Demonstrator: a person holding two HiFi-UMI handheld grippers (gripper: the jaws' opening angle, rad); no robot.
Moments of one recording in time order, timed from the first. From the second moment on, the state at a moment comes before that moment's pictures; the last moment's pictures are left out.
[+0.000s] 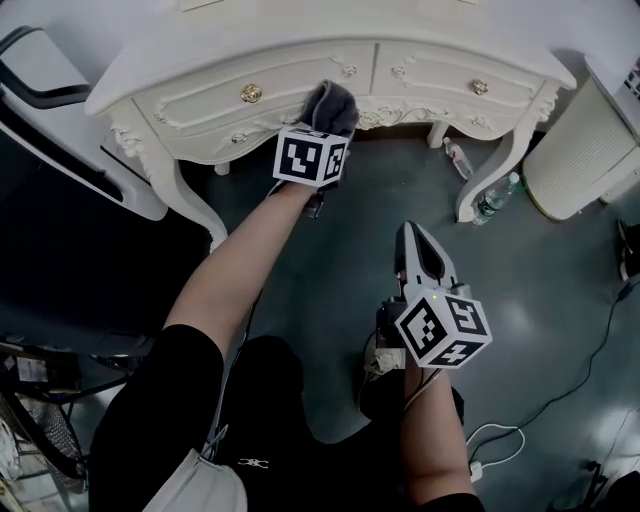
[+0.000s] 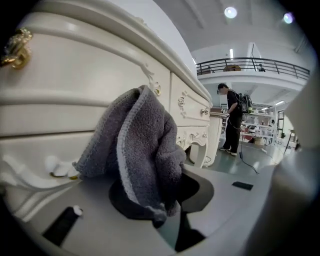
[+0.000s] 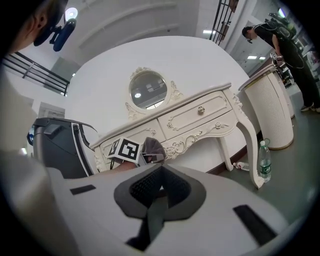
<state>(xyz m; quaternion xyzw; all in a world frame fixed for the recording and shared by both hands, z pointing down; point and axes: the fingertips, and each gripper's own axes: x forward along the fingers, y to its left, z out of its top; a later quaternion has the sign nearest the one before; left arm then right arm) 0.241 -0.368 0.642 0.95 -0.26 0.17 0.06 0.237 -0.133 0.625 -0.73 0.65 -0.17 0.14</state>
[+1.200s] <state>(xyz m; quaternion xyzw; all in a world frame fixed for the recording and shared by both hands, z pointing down) 0.114 -0.254 0.628 0.95 -0.29 0.13 0.03 0.176 -0.180 0.610 -0.70 0.70 -0.11 0.11</state>
